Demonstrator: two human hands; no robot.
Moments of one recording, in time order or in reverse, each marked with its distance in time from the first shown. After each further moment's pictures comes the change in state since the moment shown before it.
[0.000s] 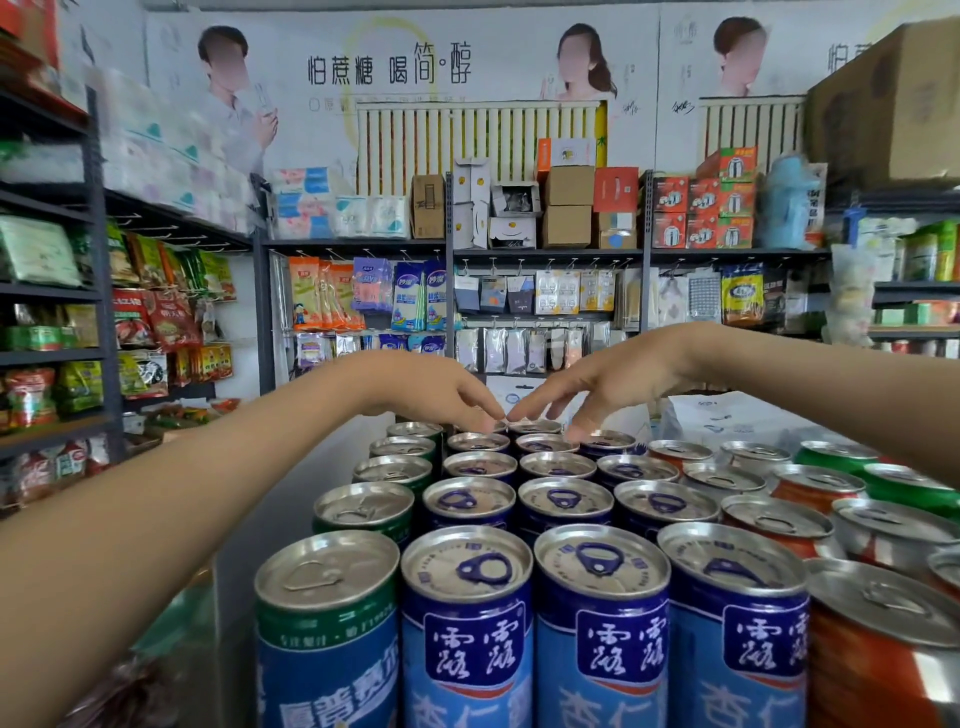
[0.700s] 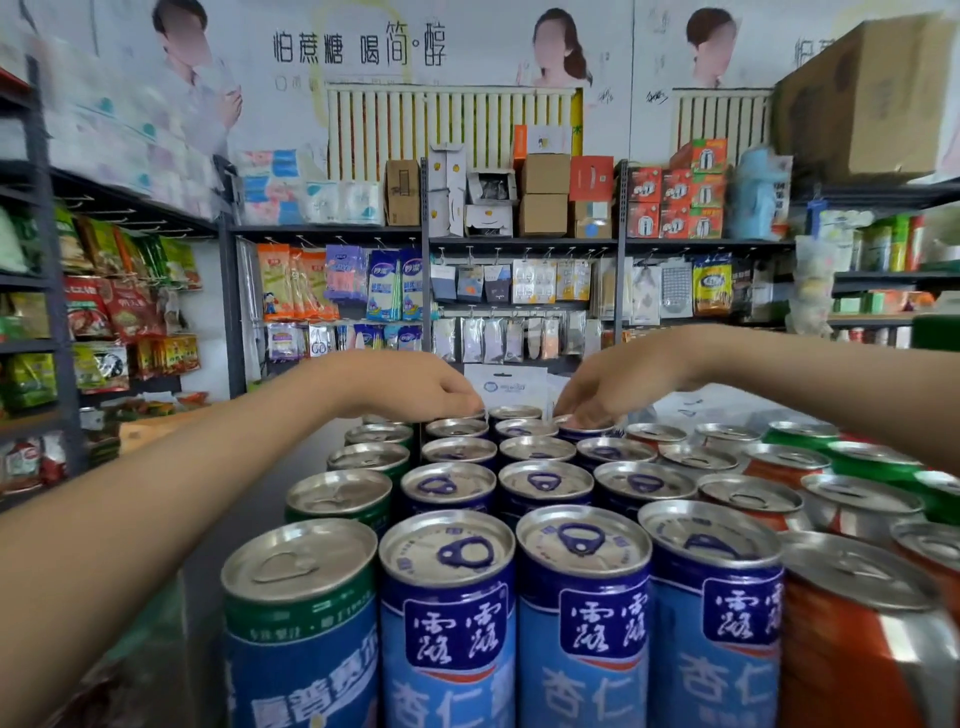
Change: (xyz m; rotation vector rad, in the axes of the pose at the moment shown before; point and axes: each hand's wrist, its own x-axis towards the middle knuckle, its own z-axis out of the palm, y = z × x) left_hand -0.005 0.005 0.011 0.051 0.058 0.028; right_hand -0.021 -0.002 0.018 -0.200 0.142 0.273
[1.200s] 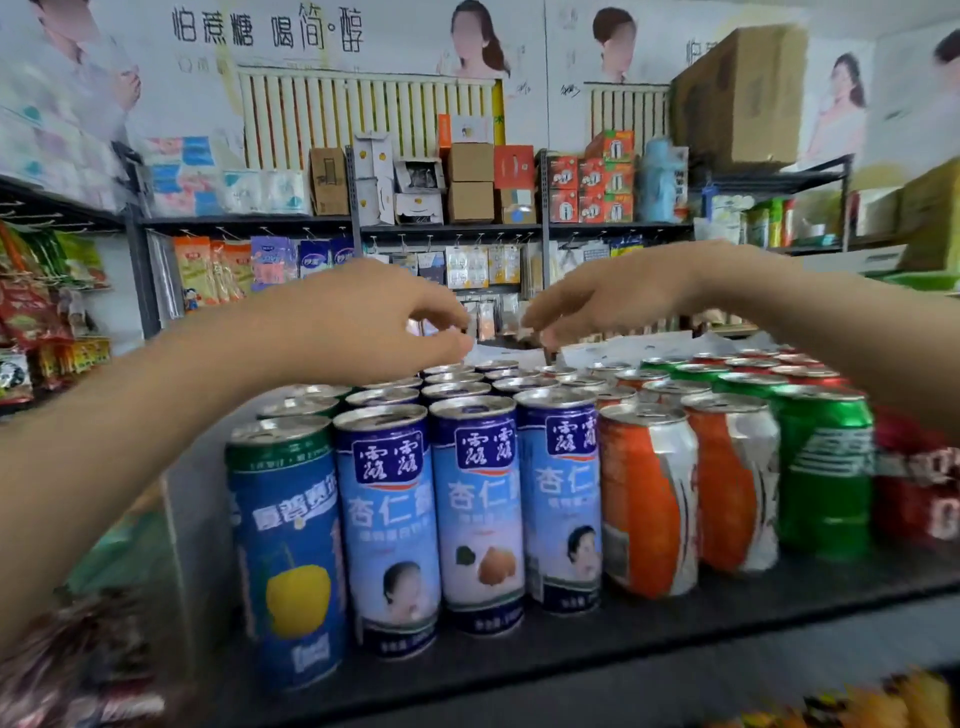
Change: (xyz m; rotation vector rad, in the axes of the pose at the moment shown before) left_hand -0.115 0.094 -0.001 0.213 0.365 0.159; right_hand -0.127 -0.016 0.012 0.112 0.272 0.041
